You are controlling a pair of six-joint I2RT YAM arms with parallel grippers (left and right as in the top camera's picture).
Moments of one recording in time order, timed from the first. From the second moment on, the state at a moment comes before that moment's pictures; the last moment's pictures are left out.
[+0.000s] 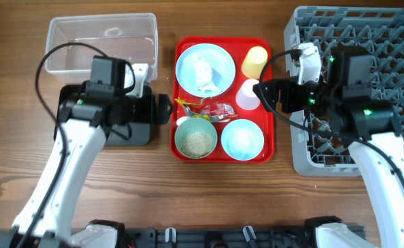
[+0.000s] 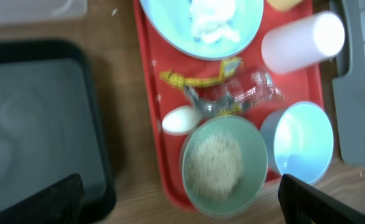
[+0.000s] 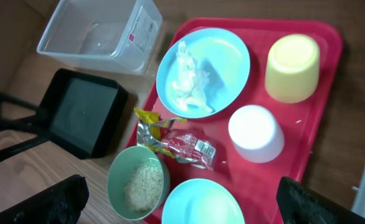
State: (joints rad) left arm -0.17 1.40 1.14 -0.83 0.33 -0.12; right arm 0.11 1.27 1.18 -0.74 -0.50 0.09
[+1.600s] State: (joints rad) left arm -0.12 1.98 1.71 -0.73 -0.24 -0.29; right arm 0.11 1.19 1.23 -1.01 0.07 0.28
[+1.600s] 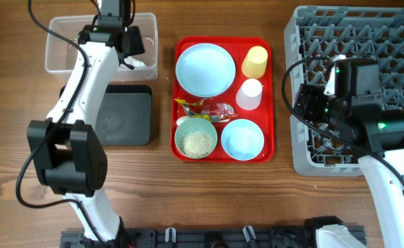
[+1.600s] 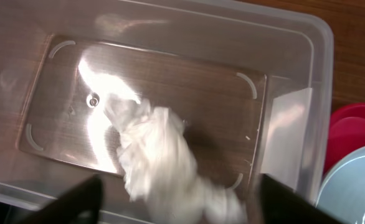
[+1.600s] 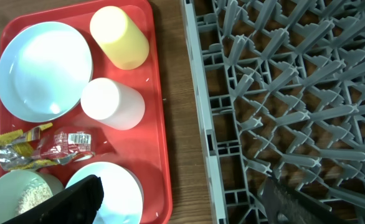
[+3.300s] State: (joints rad) left arm -0.08 1.89 1.45 -0.29 -0.28 -0.20; right arm 0.11 1.19 1.23 -1.01 0.07 0.29
